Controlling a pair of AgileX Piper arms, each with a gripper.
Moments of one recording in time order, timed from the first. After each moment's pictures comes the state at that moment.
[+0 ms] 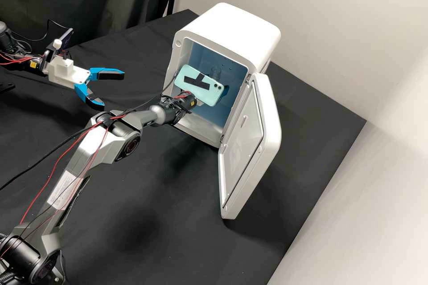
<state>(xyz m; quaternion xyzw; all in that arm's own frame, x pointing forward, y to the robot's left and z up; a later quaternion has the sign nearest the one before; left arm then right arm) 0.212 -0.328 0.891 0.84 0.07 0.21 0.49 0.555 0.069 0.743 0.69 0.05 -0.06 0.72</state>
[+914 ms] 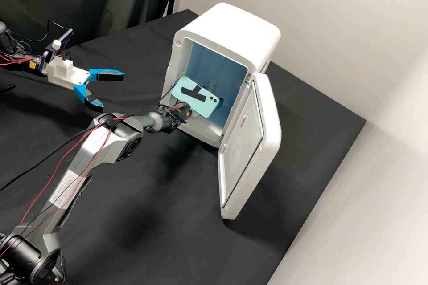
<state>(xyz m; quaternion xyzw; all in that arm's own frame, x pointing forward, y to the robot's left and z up) 0.214 -0.330 0.889 0.84 0.07 0.21 0.49 0.550 0.043 0.712 0.70 0.05 -0.09 0.71</state>
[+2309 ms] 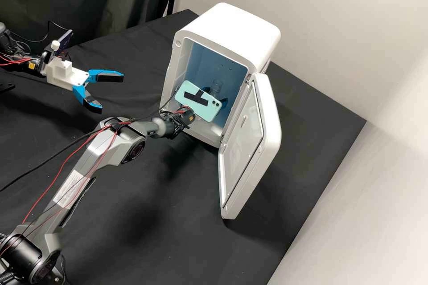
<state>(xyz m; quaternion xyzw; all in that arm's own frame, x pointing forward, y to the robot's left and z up) 0.216 -0.333 0.886 0.84 0.07 0.20 0.49 0.559 0.022 0.709 0.69 0.04 -0.06 0.72</state>
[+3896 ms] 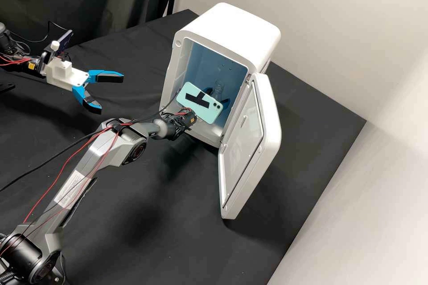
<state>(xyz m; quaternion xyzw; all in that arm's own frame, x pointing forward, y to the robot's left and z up) 0.217 -0.334 0.885 0.84 0.07 0.20 0.50 0.561 0.016 0.710 0.69 0.03 -0.06 0.72</state>
